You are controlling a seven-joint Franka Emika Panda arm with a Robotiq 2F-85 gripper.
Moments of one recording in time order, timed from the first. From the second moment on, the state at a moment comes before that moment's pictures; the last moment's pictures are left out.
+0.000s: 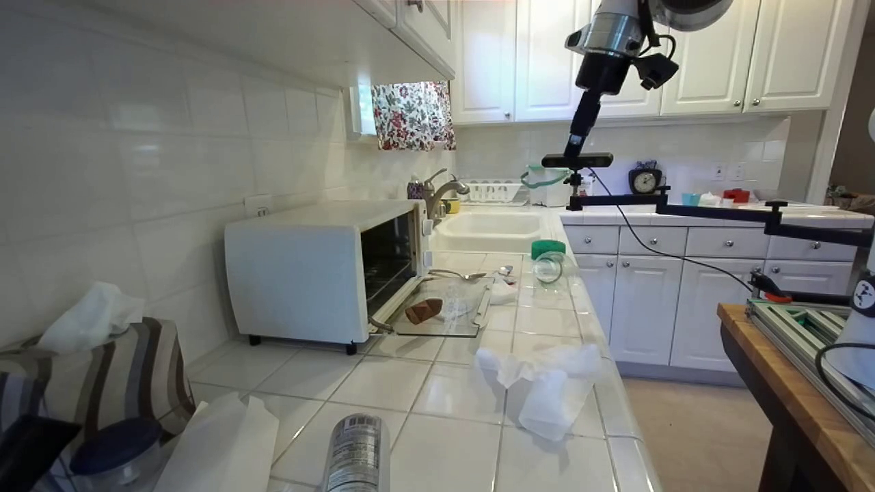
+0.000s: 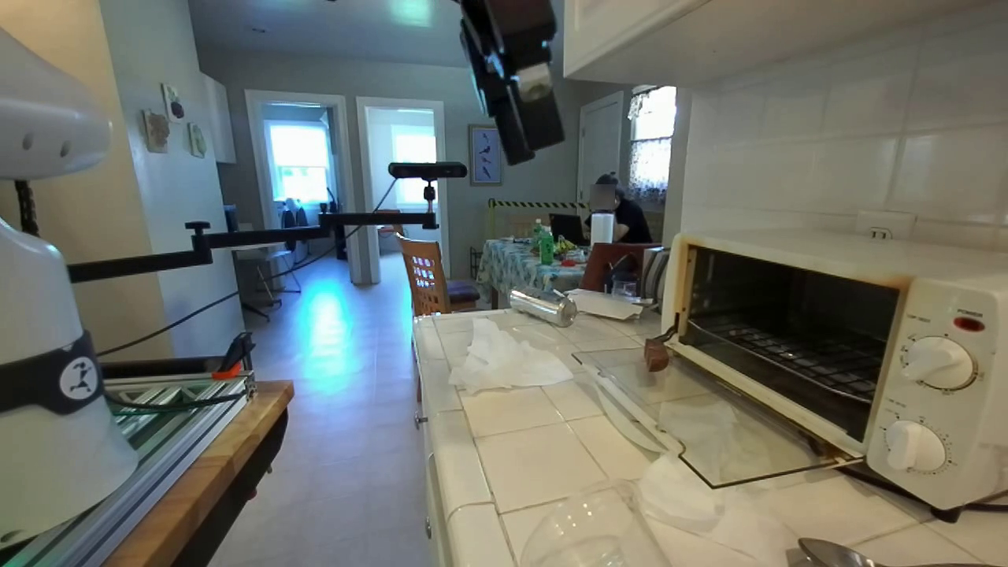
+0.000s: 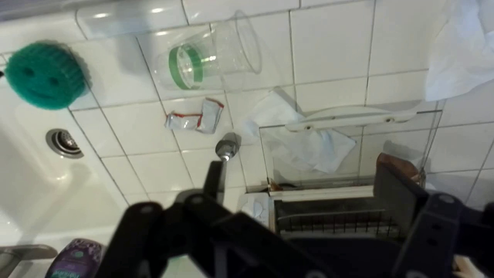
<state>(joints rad) -0.11 -0.53 -0.17 -2.63 -0.11 2.44 -0.17</state>
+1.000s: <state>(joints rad) 0.29 -0.15 -0.40 -2.46 0.45 2.69 -0.74</state>
